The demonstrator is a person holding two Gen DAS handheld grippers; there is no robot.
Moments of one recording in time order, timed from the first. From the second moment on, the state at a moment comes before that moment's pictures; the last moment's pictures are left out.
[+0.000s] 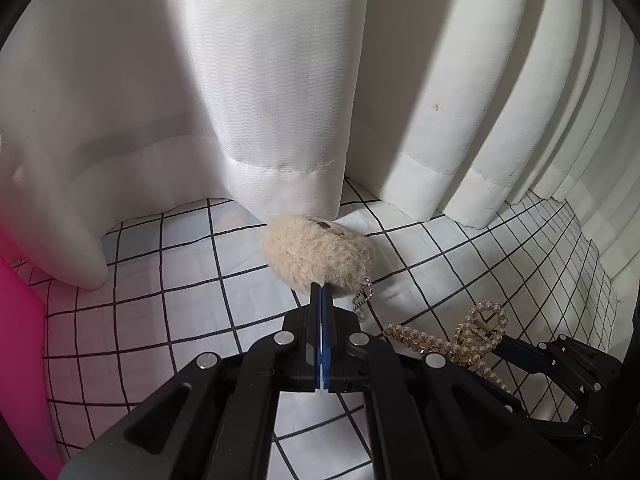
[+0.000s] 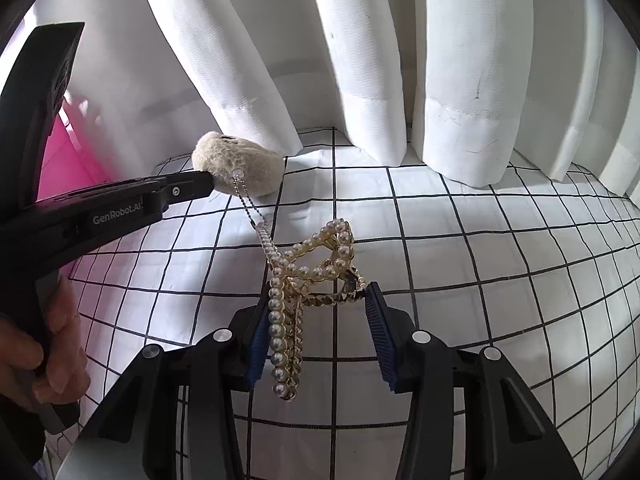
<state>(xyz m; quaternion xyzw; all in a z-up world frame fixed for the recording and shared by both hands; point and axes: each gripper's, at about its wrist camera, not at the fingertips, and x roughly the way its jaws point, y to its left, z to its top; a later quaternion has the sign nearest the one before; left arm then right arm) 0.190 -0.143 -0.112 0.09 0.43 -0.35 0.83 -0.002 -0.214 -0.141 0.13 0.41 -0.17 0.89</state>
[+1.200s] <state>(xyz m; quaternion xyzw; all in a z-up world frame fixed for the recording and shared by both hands) 0.143 -0.106 -0.114 0.08 0.44 -0.30 0.84 -0.020 -0.207 -0.112 0.13 0.40 -0.14 0.90</state>
